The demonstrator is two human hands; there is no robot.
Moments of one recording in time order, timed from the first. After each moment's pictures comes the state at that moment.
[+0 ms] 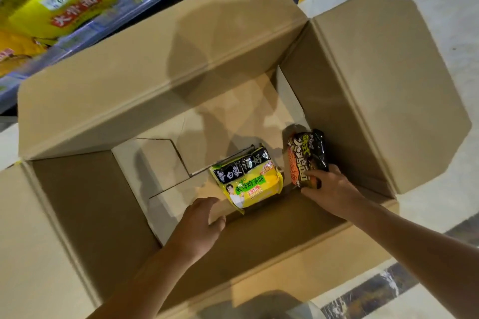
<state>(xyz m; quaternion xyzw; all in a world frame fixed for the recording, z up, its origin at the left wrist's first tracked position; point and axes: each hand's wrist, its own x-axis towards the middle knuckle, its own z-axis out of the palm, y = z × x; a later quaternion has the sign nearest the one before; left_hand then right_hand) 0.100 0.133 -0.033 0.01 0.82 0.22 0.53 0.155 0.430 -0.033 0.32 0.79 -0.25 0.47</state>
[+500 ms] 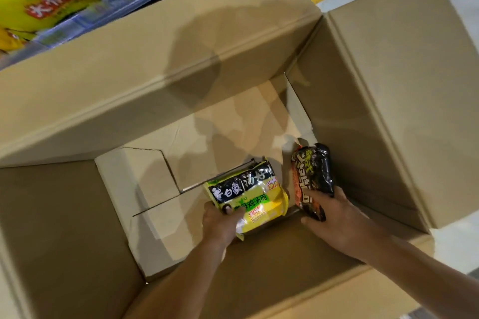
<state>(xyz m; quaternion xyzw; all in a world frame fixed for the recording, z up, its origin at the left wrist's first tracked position) 0.116 0.199 -0.135 -0.36 0.72 0.40 0.43 0.159 0.425 -0.052 0.26 0.80 -0.25 0.48</state>
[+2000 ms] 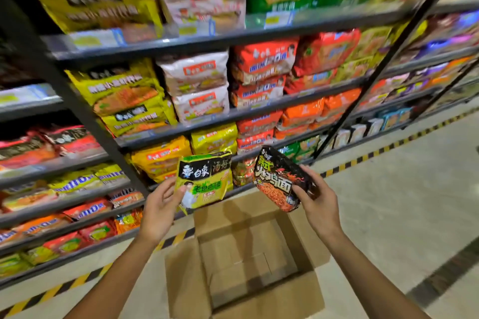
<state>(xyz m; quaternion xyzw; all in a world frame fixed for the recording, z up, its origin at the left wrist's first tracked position) -0.011 -0.090 0.710 -0.04 0.75 0.66 0.10 0.084 0.247 0.745 0.19 0.80 -0.55 -0.15</state>
